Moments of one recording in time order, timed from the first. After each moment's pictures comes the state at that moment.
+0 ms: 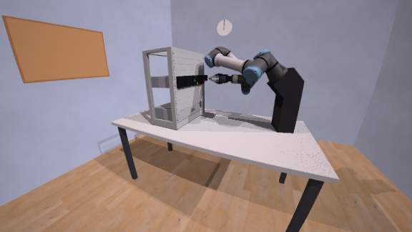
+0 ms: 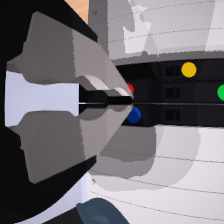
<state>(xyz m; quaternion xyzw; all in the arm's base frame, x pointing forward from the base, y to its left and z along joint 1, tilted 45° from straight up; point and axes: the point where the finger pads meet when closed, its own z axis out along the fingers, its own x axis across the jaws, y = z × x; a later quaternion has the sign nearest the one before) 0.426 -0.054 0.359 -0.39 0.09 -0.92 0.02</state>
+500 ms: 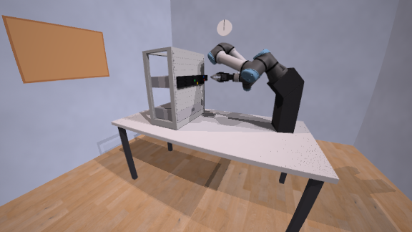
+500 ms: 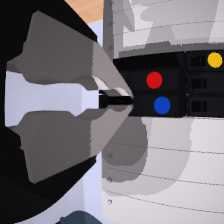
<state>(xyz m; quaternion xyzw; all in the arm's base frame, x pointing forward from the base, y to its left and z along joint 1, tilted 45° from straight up) 0.416 -0.090 0.360 -0.39 0.09 -0.92 0.02</state>
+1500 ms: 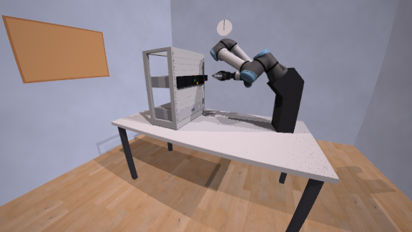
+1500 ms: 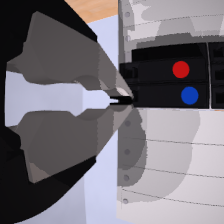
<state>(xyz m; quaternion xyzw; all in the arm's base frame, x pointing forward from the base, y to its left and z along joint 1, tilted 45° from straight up) 0.407 -0.122 0.361 -0.39 0.09 -0.92 0.02</state>
